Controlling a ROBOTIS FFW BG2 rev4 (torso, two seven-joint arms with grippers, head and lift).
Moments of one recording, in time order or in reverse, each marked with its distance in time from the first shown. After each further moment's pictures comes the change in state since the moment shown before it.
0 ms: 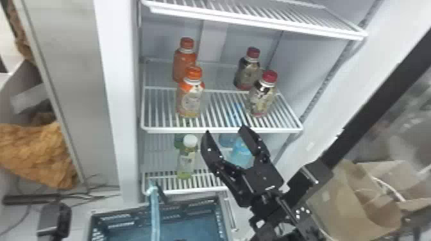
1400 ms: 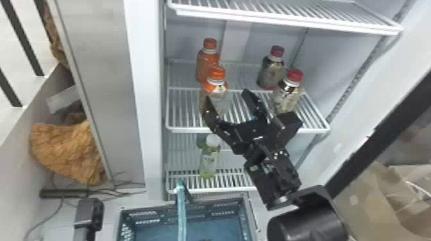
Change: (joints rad) left arm -0.004 0.003 -0.011 0.000 0.000 0.002 0.000; right arm -0.445 -0.004 0.100 0.430 0.065 -0.100 -0.032
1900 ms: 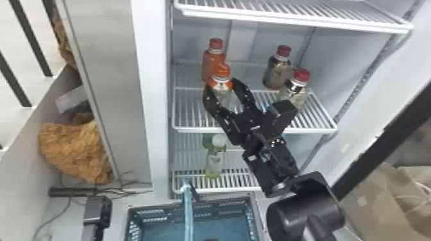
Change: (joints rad) left arm -0.005 0.000 -0.001 0.000 -0.001 0.000 0.000; right arm -0.089 -0.003 0.041 0.073 -0.018 0.003 0.022
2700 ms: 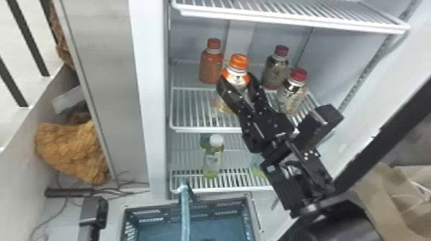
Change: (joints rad) left arm 0.000 0.004 -0.002 0.000 0.001 0.000 0.000; right arm 0.213 -0.016 -0.087 -0.364 -0.072 0.121 0.018
